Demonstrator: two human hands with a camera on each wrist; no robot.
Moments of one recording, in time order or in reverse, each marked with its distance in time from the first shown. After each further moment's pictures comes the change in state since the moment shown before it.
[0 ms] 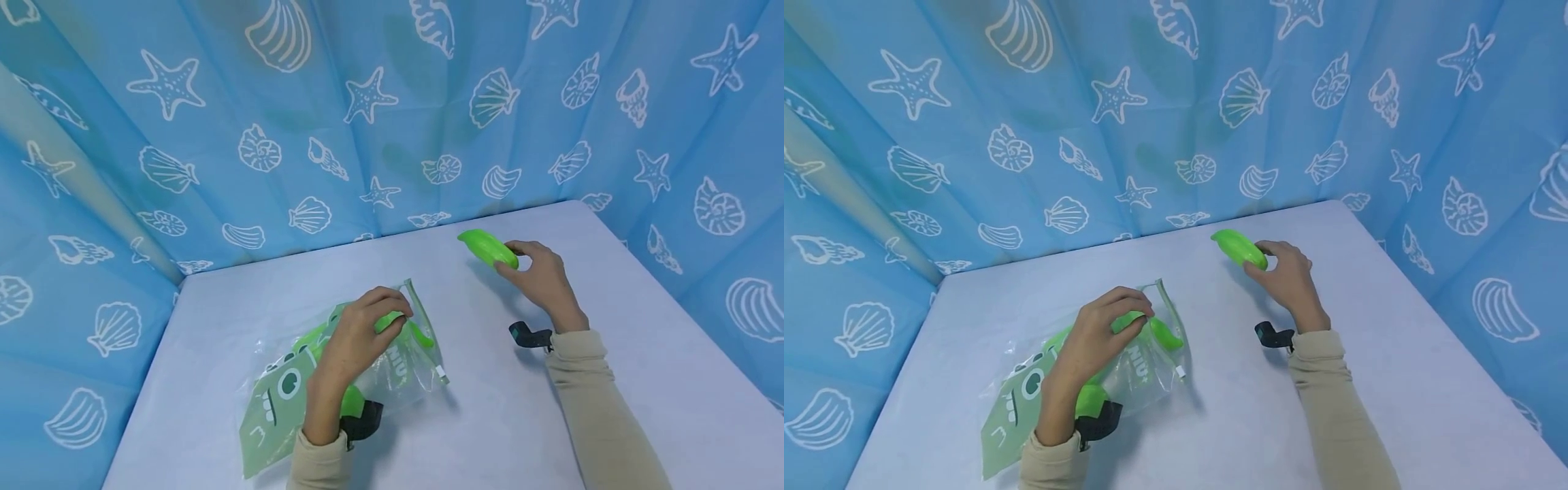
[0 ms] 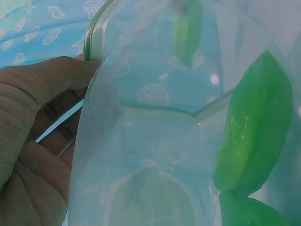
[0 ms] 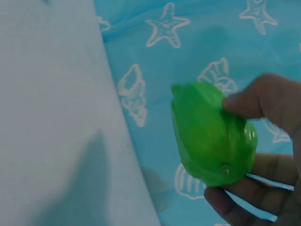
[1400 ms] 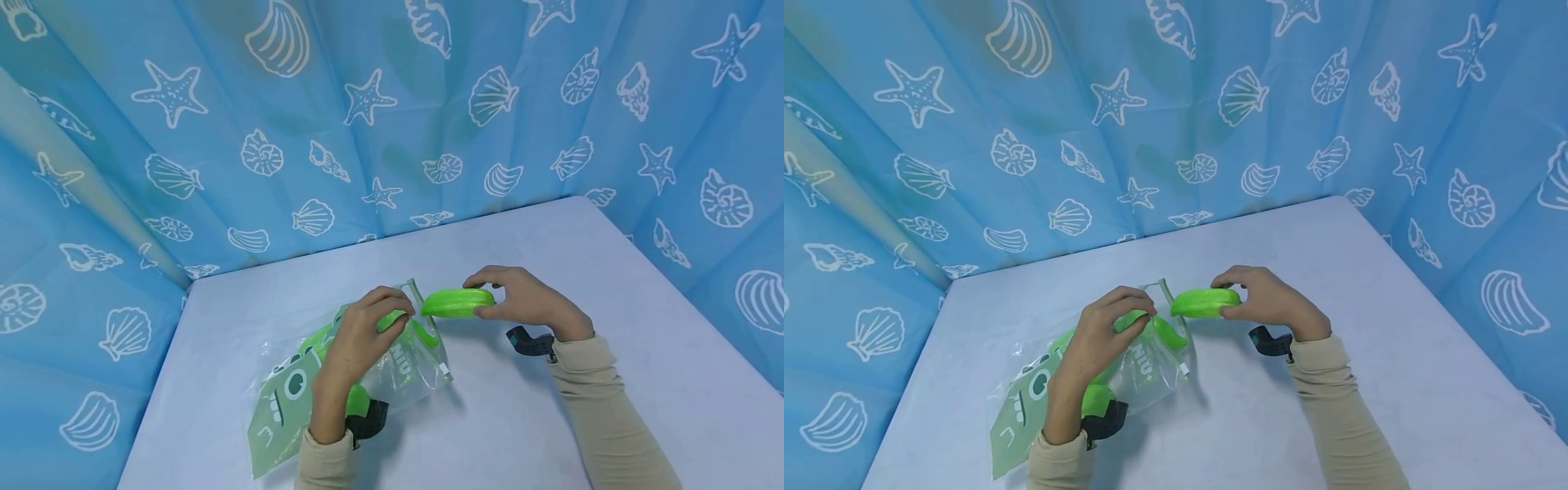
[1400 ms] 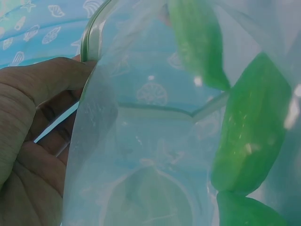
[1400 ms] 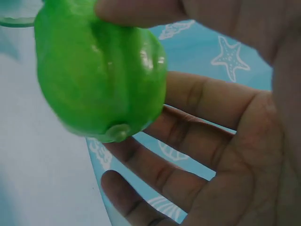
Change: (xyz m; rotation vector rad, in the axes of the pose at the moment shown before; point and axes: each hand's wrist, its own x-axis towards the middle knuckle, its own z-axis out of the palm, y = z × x) left_hand -0.002 -0.001 0.000 0.023 0.010 -0.016; right_hand -0.022 -0.037 0.007 0.002 -0.432 -0.343
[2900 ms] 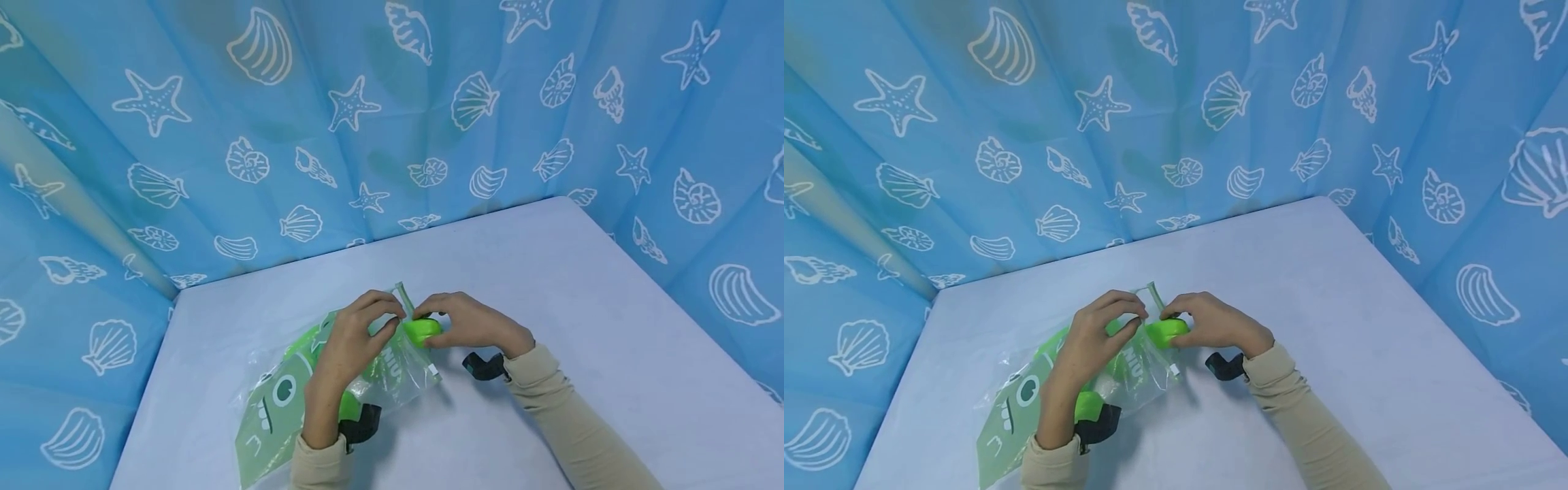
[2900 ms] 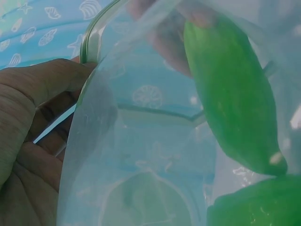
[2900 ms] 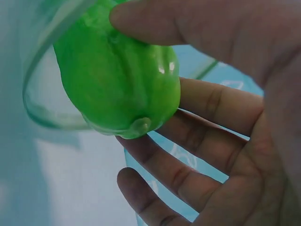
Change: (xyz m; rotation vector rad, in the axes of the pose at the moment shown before) left_hand 0.002 -0.001 0.004 -0.014 0.005 0.047; right_hand 0.016 -0.030 0.051 0.076 -0.169 -0.115
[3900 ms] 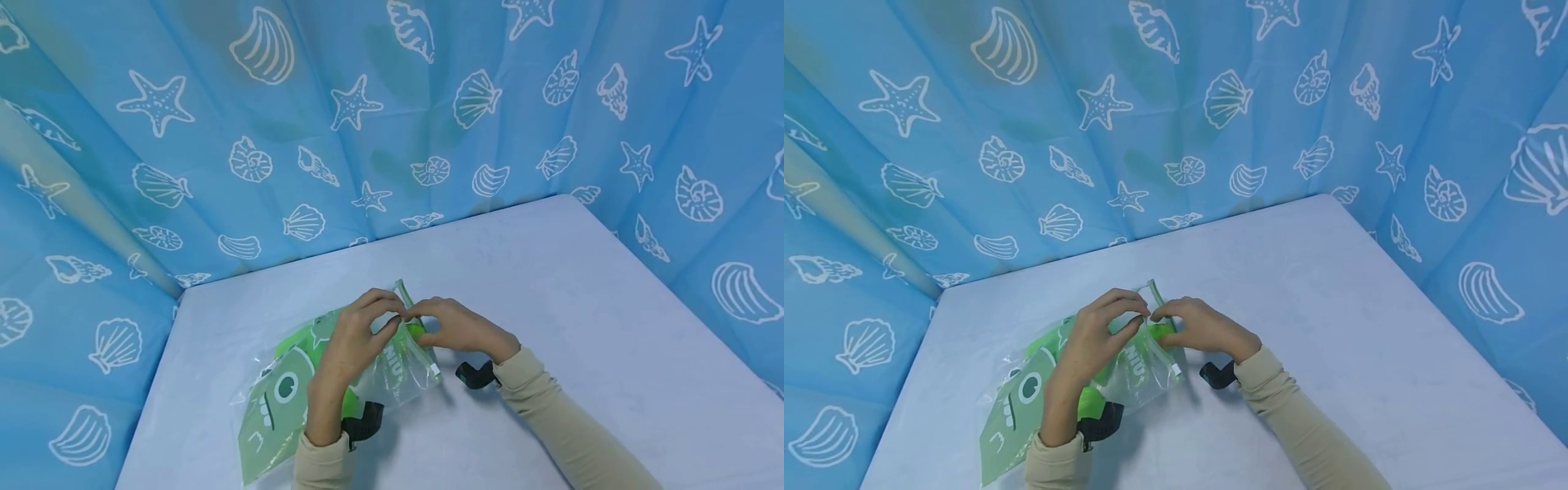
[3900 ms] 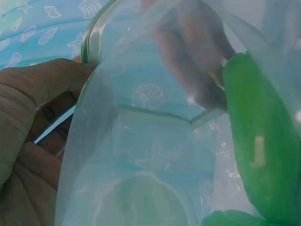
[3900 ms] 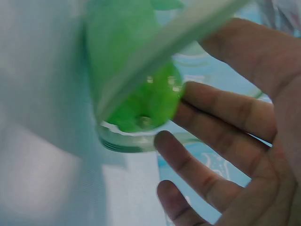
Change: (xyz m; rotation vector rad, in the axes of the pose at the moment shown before) left_hand 0.000 0.003 -0.003 -0.002 -0.011 -0.022; right_hand 0.013 0.004 0.026 -0.017 0.042 0.038
